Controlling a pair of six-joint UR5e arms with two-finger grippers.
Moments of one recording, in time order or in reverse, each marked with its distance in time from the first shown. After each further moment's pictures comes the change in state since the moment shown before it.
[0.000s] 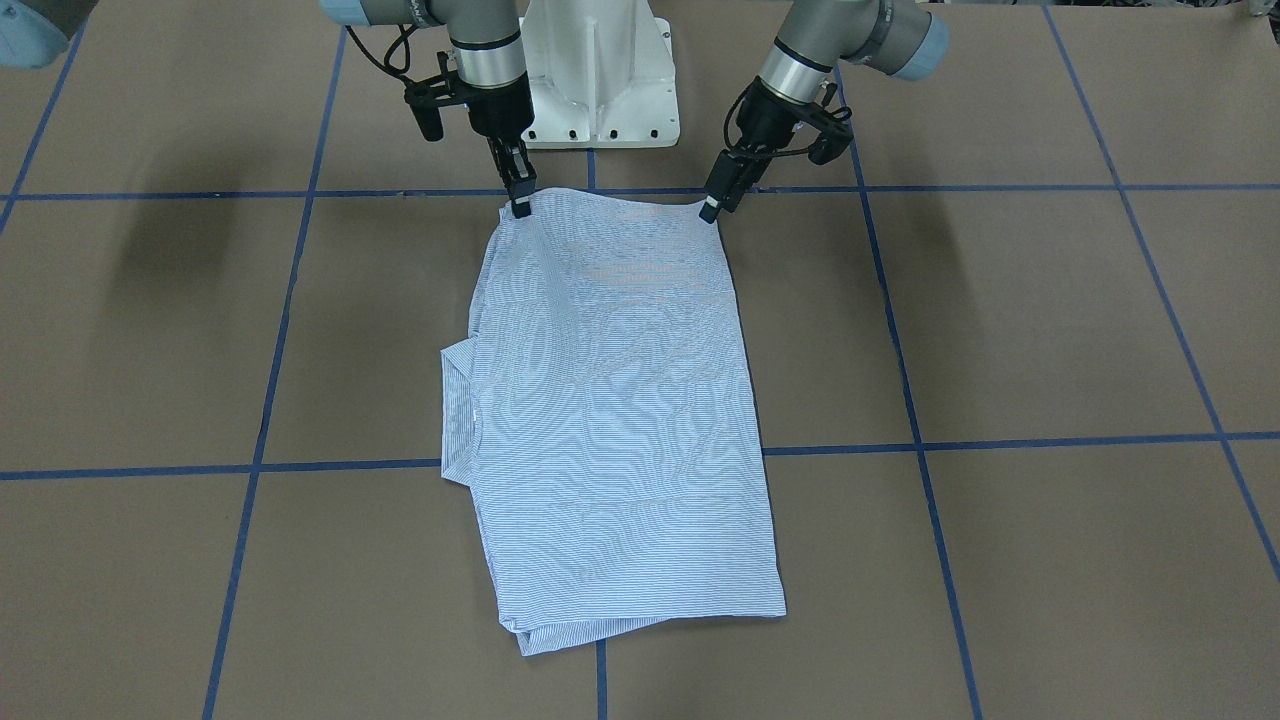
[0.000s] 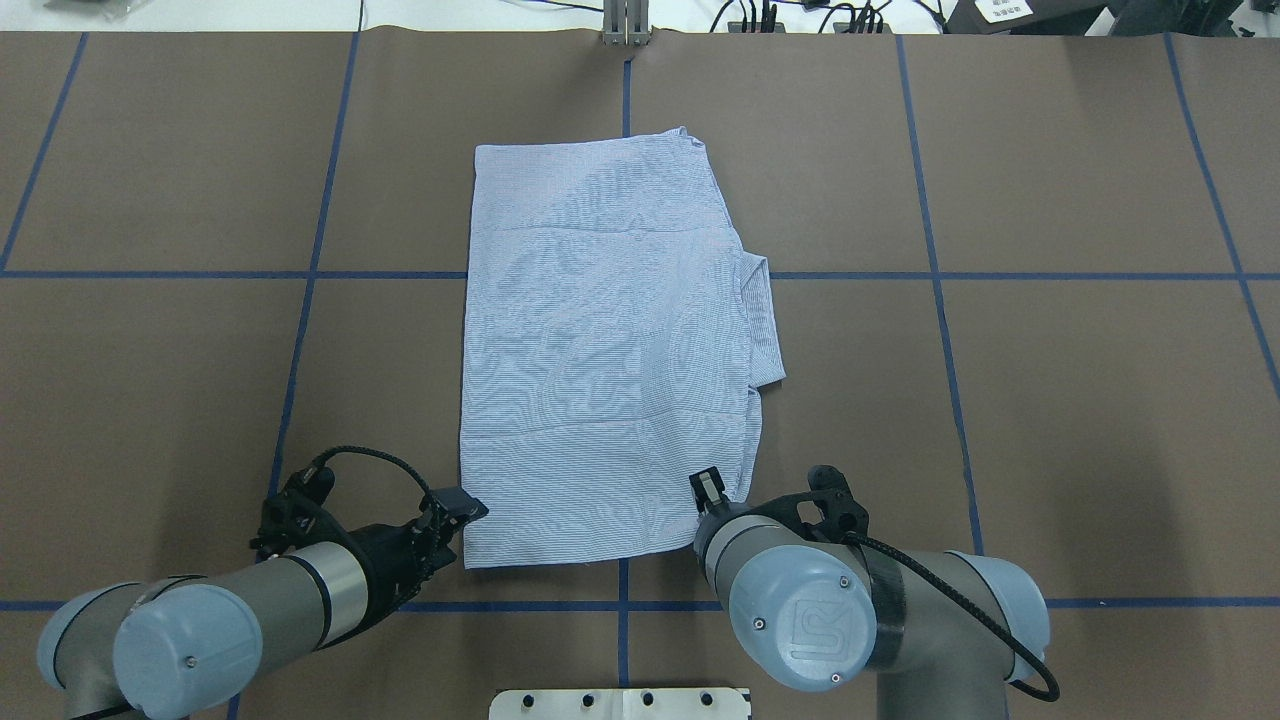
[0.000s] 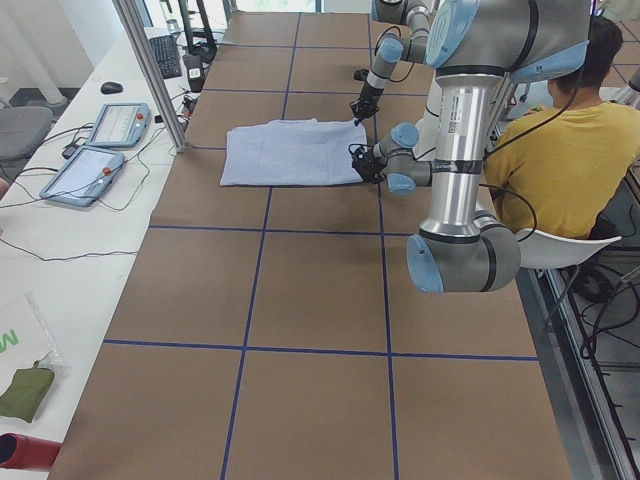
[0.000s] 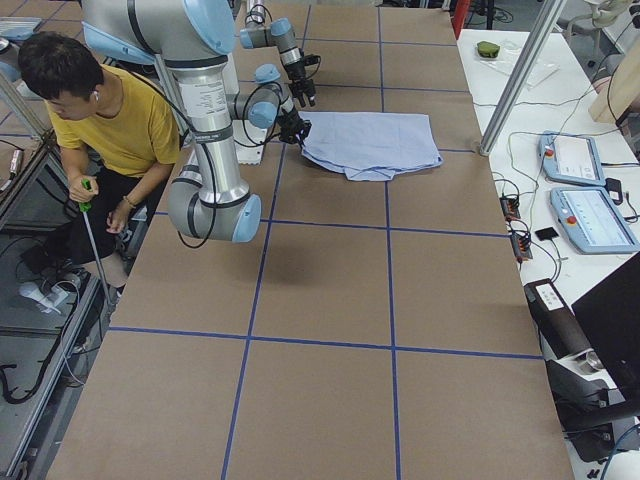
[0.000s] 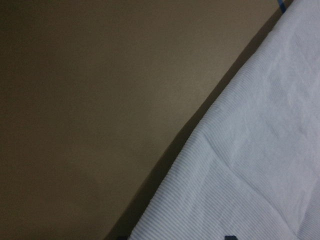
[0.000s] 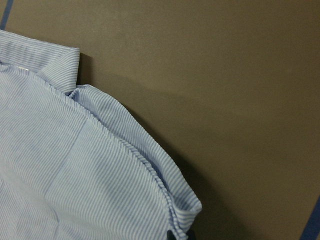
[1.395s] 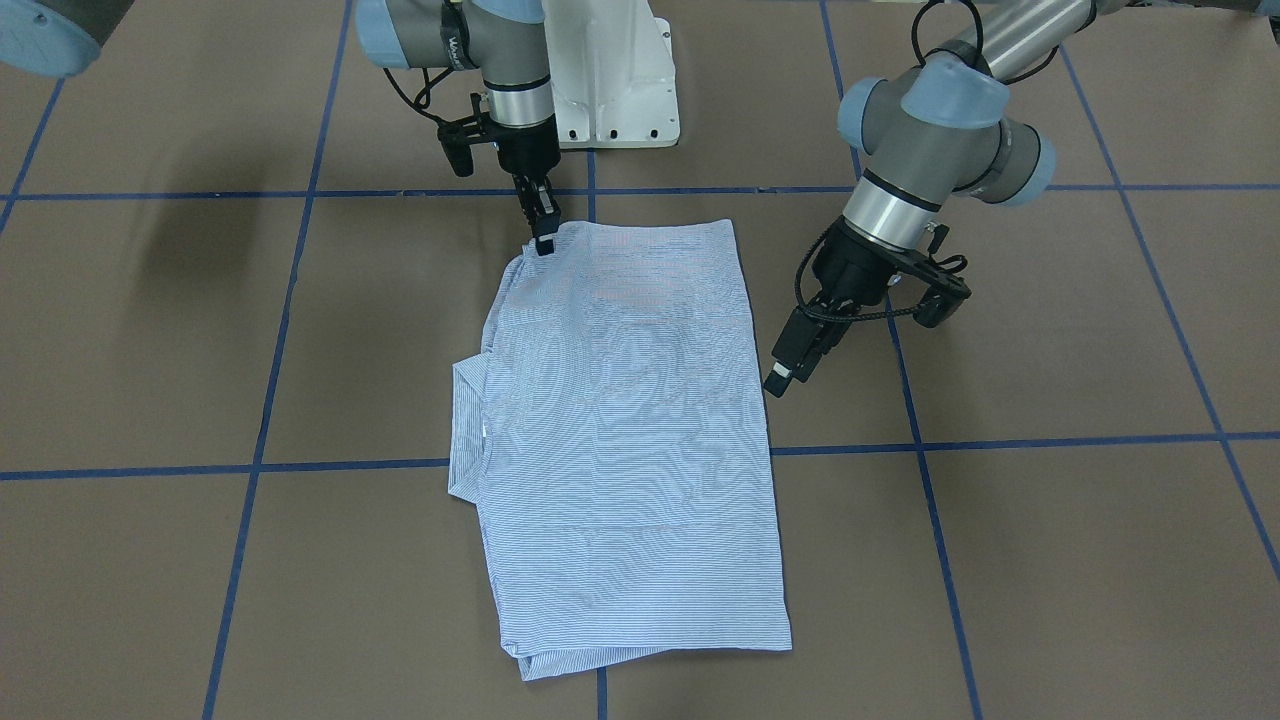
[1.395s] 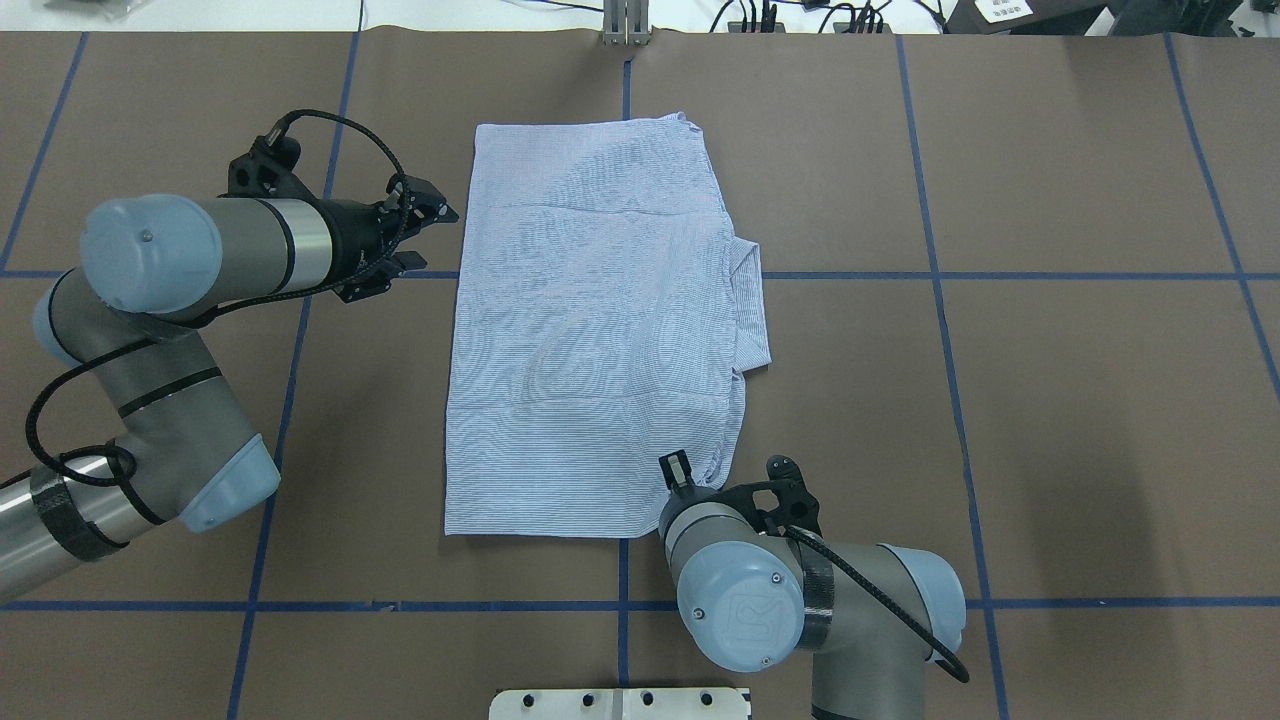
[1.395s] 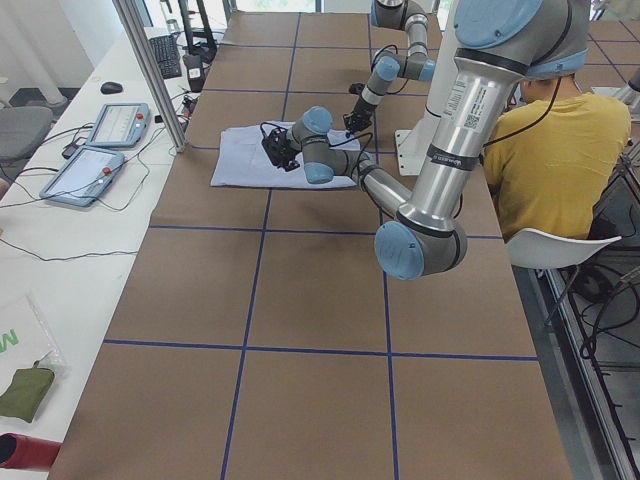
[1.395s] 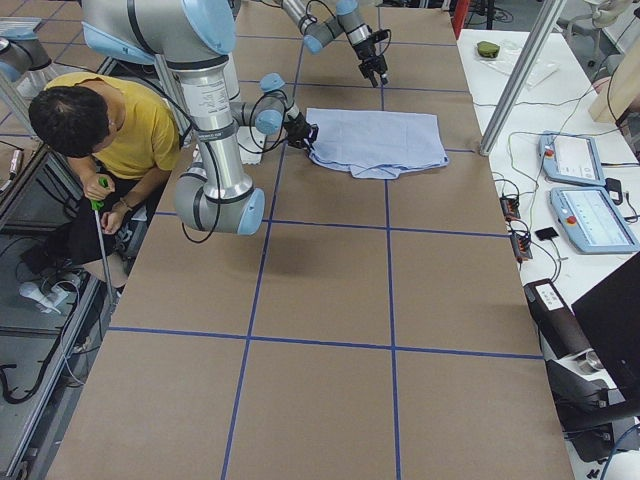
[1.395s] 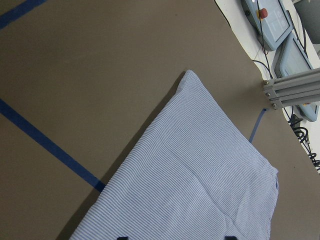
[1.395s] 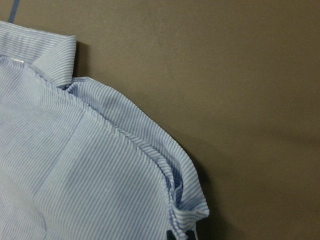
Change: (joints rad) left arm -0.558 -0.251 0.264 -0.092 -0.362 0.316; right arm 0.007 0.074 -0.169 0.102 -0.082 0.015
